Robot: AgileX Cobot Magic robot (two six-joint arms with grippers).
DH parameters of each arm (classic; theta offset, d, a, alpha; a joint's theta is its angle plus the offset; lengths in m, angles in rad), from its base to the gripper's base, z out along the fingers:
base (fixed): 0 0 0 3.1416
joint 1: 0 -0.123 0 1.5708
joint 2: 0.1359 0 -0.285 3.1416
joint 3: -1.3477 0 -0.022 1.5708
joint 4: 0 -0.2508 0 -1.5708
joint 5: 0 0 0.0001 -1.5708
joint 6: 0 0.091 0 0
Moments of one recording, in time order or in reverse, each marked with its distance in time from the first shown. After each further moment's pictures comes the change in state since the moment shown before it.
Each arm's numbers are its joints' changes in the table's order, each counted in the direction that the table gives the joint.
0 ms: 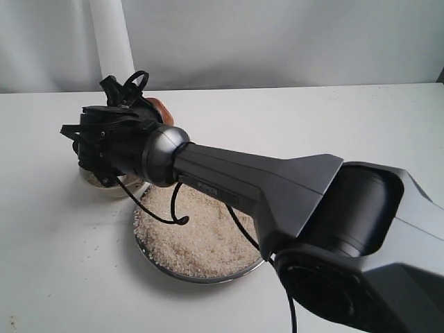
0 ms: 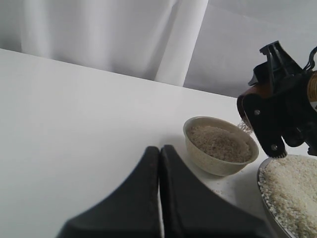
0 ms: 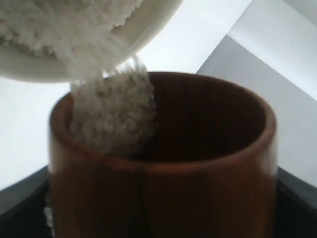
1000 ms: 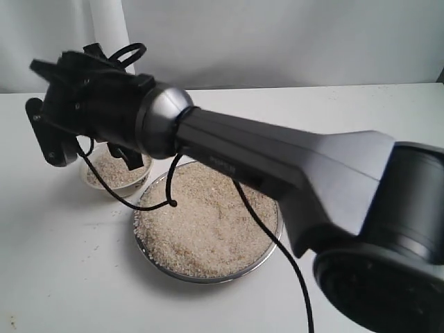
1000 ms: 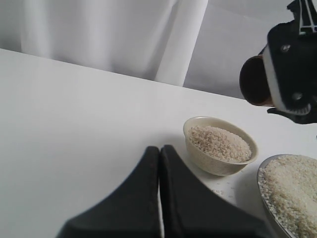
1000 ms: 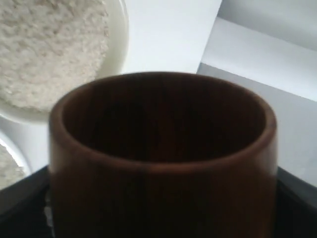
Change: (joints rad) left arm 0.000 0.000 0.000 0.000 0.000 0.000; right arm -0.040 -0.147 -0.002 -0.250 -0.008 0.094
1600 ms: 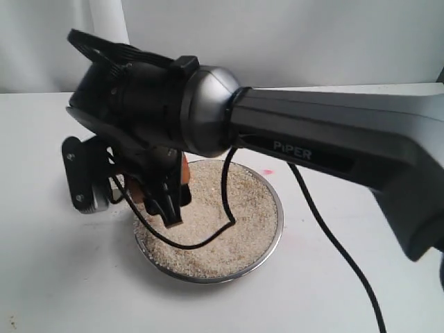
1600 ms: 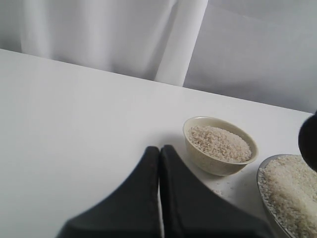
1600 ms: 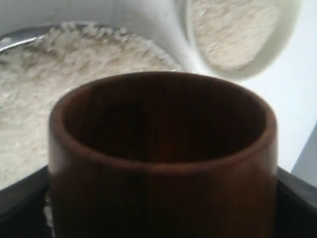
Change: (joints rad) left arm 0.000 0.000 0.000 0.000 0.000 0.000; right arm 0.002 -0.229 -0.362 -0.323 -0.143 -0.055
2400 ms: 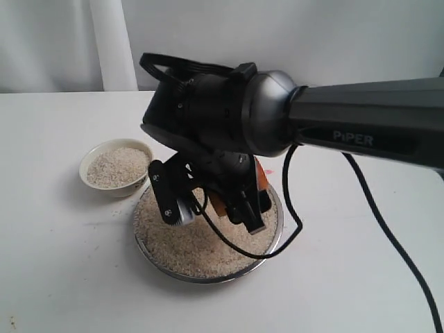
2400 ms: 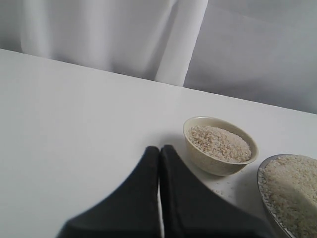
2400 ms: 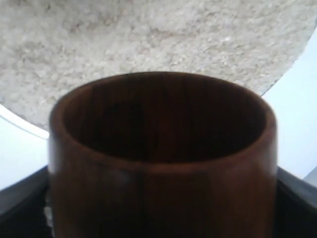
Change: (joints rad) left arm 0.000 0.000 0.000 0.000 0.000 0.000; right arm 0.087 -0.097 -0.273 0.082 -0.117 -0.049
